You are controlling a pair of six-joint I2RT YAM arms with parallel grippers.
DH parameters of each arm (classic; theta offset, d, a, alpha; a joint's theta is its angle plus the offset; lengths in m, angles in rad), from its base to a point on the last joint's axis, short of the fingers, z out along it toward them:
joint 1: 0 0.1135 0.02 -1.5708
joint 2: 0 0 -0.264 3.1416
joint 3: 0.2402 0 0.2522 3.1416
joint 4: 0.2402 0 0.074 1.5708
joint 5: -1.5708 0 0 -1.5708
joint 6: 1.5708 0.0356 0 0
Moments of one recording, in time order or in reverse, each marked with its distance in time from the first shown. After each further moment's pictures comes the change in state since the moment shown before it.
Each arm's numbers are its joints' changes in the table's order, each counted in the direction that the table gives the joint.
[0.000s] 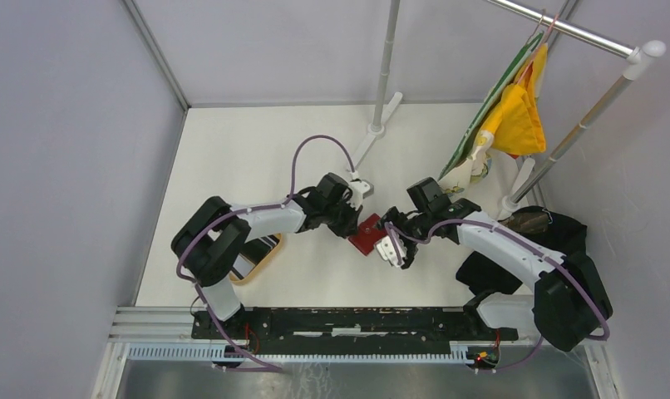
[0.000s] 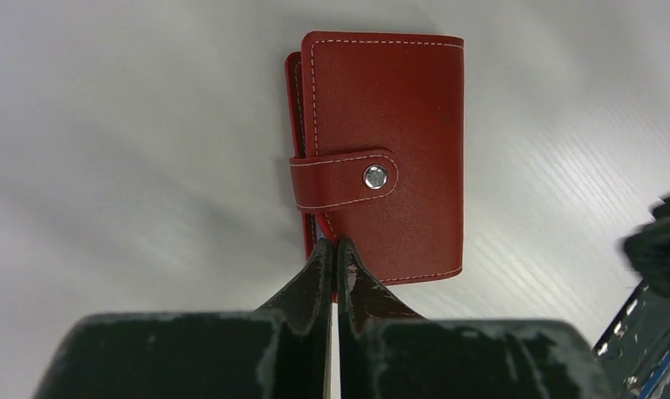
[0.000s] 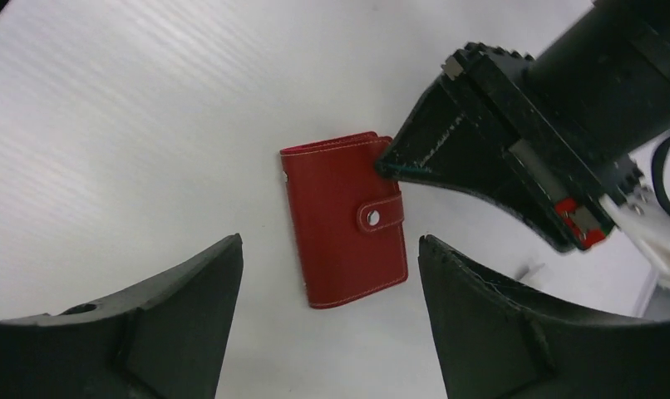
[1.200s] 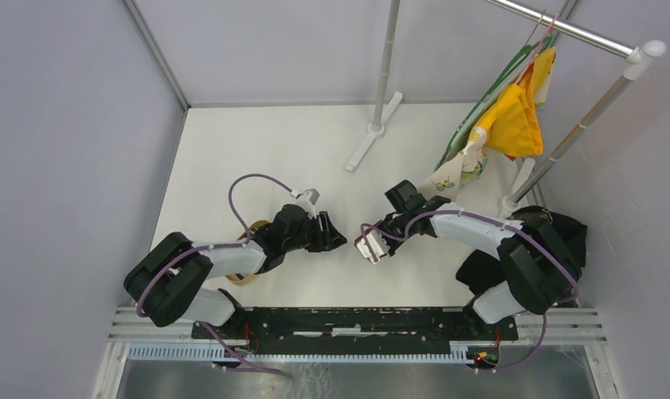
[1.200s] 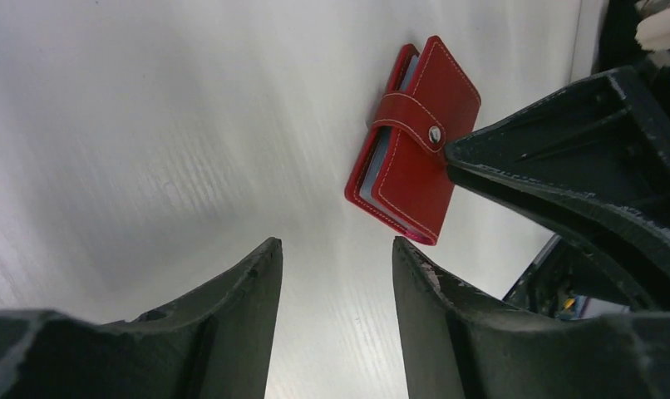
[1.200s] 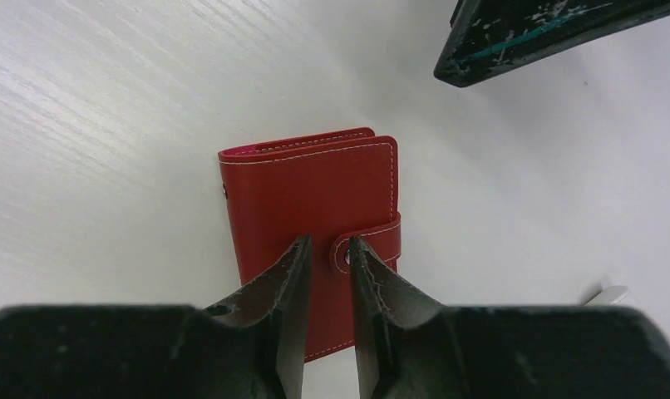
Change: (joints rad) left arm 0.021 -0.334 -0.536 -0.514 0.078 -0.610; right arm 0.069 0.236 0.022 -0.088 -0.149 -0.026
